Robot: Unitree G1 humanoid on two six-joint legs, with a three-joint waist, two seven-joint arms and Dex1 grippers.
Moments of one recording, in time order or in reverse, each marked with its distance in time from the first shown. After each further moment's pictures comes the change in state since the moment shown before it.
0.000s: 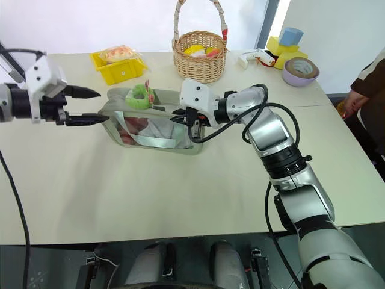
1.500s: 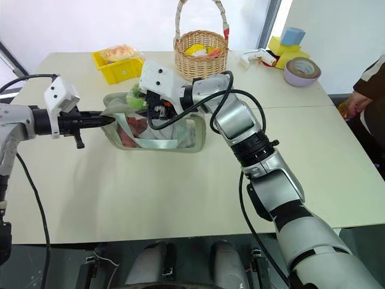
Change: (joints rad) left arm 0.050 -0.087 0.040 -0.046 -0.031 0.053 0.036; right arm -0.166 0.205 0.036 0.130 -0.039 0.042 -0.119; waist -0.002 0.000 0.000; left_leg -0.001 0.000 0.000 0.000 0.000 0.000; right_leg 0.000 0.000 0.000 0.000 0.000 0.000
